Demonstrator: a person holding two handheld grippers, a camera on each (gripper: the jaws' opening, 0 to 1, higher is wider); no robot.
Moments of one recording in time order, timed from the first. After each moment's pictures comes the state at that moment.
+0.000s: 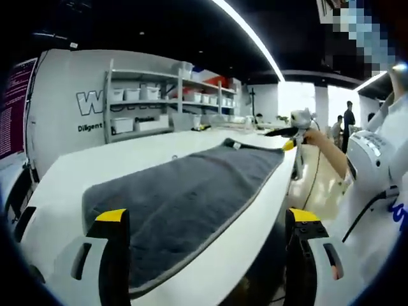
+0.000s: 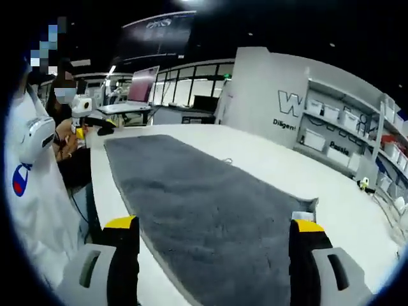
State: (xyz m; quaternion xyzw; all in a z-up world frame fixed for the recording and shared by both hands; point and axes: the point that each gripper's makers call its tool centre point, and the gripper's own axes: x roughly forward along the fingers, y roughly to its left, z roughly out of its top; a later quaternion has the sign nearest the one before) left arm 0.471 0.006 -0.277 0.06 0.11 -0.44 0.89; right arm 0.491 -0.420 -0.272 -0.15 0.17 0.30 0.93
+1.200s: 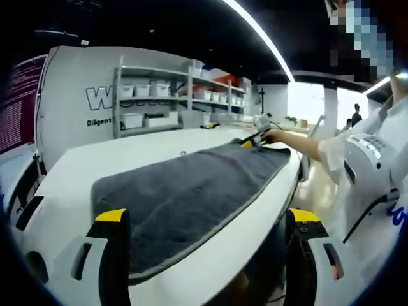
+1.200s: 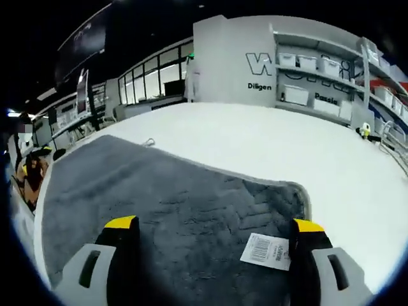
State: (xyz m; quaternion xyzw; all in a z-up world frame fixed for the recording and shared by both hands) left arm 0.460 0.012 -0.288 0.05 0.13 -0.41 0.90; right arm 0.672 -0.525 -0.355 -0.03 0.27 0.20 0.94
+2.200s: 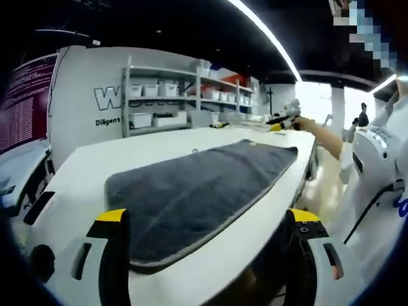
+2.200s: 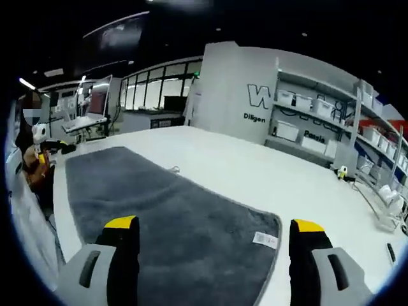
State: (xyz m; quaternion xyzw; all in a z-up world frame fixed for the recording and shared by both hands) left arm 0.468 0.053 -0.289 0.05 0.13 -0.38 0.92; right arm 0.536 -0.491 -0.235 -0.11 0.17 0.18 0.96
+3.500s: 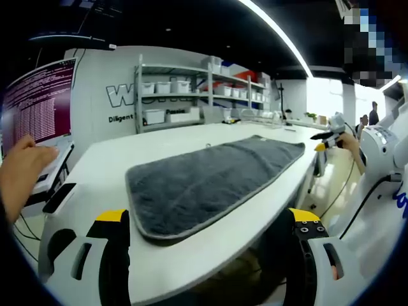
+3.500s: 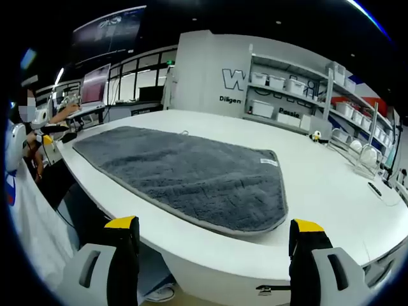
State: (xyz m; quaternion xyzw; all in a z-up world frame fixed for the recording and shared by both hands) left arm 0.446 0.089 -0.283 0.06 0.14 -0.34 0.93; right arm 0.388 -0.483 -0.310 -0.08 0.22 0.08 0.97
